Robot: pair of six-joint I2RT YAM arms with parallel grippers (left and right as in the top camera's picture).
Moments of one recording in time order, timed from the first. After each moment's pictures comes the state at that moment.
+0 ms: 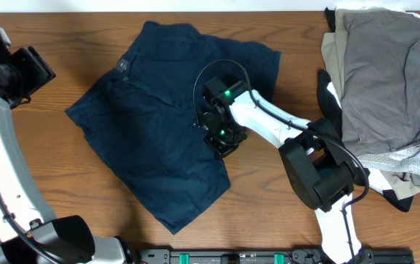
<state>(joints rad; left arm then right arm) 0.44 1.62 1.82 -1.18 0.18 -0.22 0.64 2.19 1.59 -1.05 -0.38 -0.06</state>
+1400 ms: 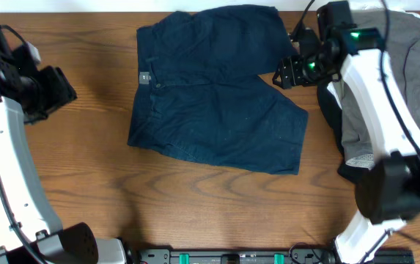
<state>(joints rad) 0.35 1.58 1.82 -1.46 0.17 -0.17 0.15 1.87 1.79 -1.16 -0.32 0.02</state>
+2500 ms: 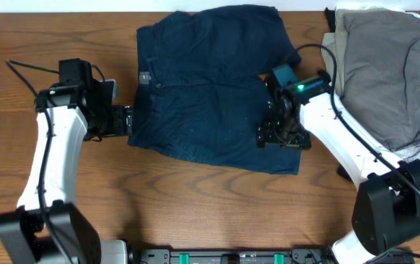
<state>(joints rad) 0.14 1.59 1.24 -1.02 0.16 0.08 0.40 1.76 1.30 -1.14 -0.11 0.43</state>
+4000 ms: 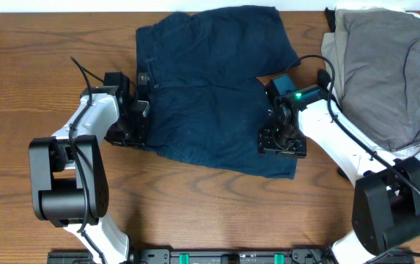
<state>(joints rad) 0.03 1.89 1.17 -0.90 0.10 0.18 0.40 1.76 1.23 -1.09 -0.15 0.48</state>
